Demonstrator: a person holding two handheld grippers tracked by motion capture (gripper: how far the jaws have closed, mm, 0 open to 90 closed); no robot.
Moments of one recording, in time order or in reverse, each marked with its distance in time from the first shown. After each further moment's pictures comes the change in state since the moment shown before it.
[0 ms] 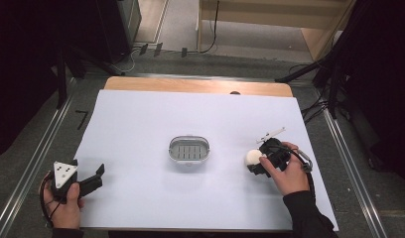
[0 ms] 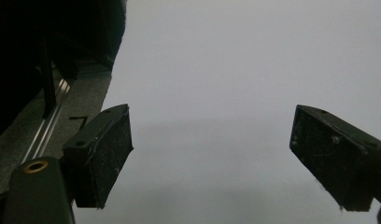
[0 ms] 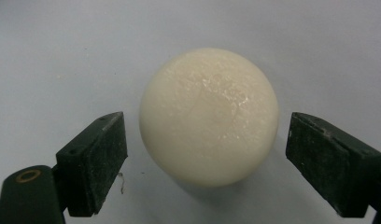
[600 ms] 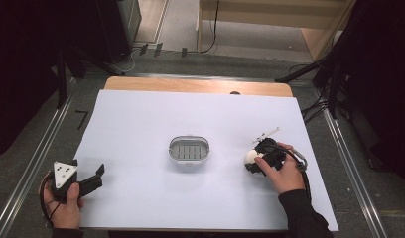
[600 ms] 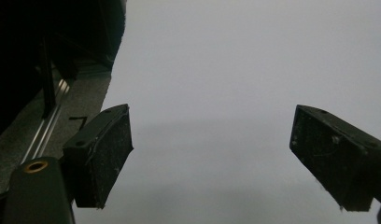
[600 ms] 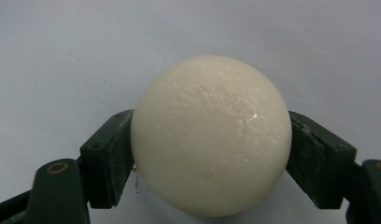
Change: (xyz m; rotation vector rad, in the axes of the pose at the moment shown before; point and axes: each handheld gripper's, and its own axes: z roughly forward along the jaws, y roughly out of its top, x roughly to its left) left arm 0.000 0.000 0.000 -0.001 -0.001 0.000; right arm 0.002 0.005 0.014 0.016 -0.021 0.003
